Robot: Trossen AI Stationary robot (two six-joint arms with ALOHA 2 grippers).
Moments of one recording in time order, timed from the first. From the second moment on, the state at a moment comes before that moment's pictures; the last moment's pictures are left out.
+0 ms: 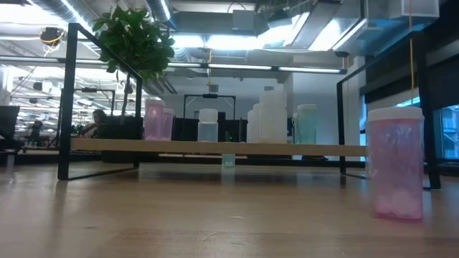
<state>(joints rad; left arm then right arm) -0.66 1.92 1.64 -0.41 -0.30 -0.10 0.87 1.73 1.56 -0.88 0.49 0.49</state>
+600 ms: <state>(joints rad) -0.52 2.12 1.72 -0.40 -0.24 -0.33 0.96 1.67 1.56 -0.92 0.45 0.38</state>
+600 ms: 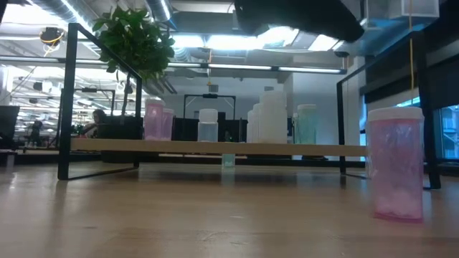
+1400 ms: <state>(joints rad) -0.52 2.12 1.72 -0.38 -0.25 -0.31 0.96 1.68 1.56 -0.90 0.57 0.44</state>
